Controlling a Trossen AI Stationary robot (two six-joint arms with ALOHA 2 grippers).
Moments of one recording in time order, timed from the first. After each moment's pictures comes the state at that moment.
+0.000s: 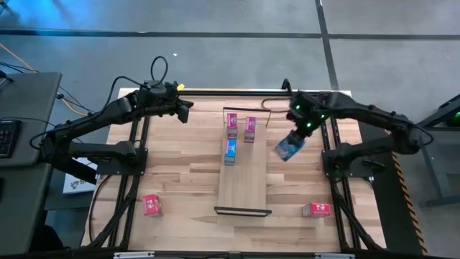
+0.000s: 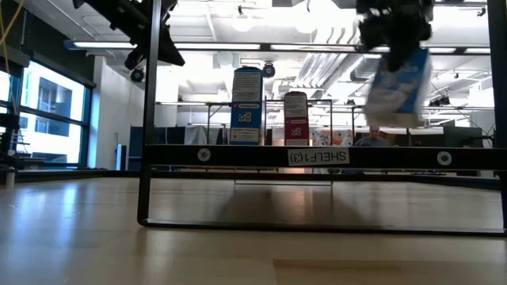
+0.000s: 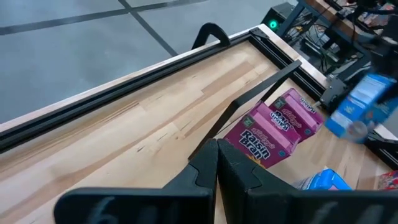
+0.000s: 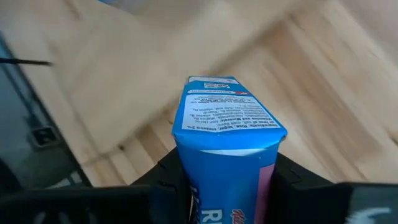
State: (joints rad) left arm 0.52 0.97 0.89 -0.45 -0.01 -0.42; right arm -0.38 1.17 1.12 -1.18 -0.35 0.37
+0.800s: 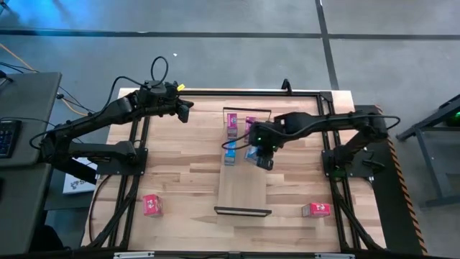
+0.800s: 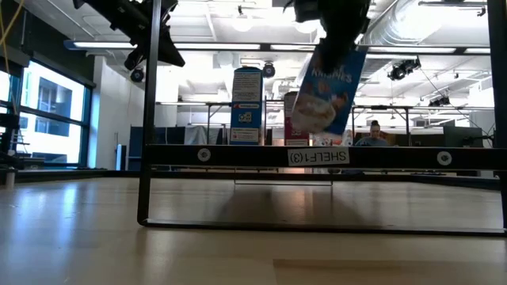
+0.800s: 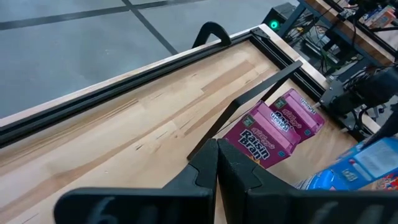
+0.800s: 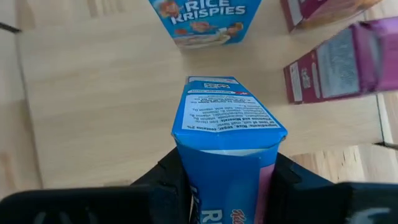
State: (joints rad) left arm 0.52 0.97 0.89 -0.45 -0.02 -0.44; right arm 0.01 1.60 1.45 -1.05 -0.01 0.22
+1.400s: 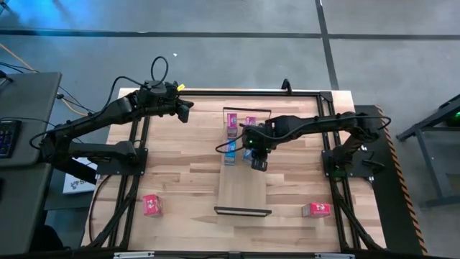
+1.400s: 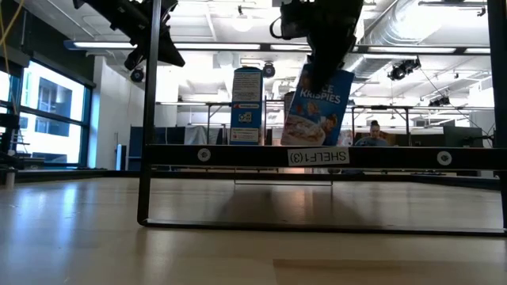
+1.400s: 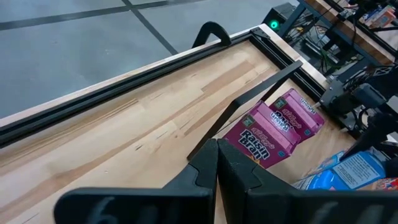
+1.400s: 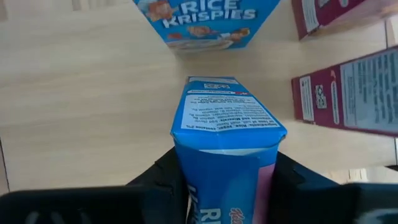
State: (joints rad) left arm 0.52 0.97 0.89 -0.45 -0.02 -0.43; right arm 0.01 1.69 1.45 -0.99 0.00 0.17
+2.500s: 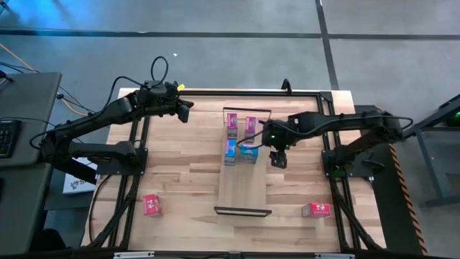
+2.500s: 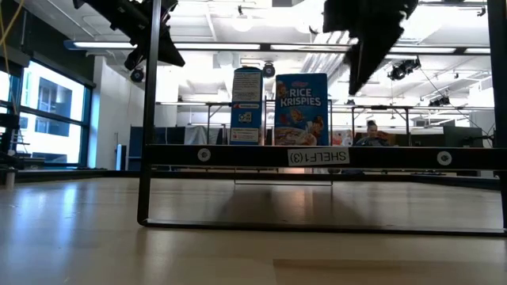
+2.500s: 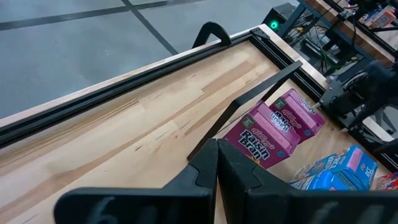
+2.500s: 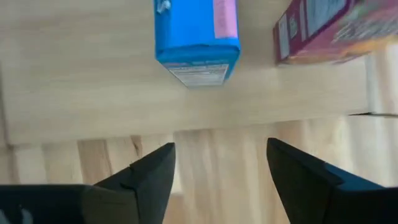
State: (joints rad) left arm 0.52 0.97 0.89 -0.45 -0.02 -0.43; right arm -0.03 1.42 1.22 -0.99 -0.03 0.12
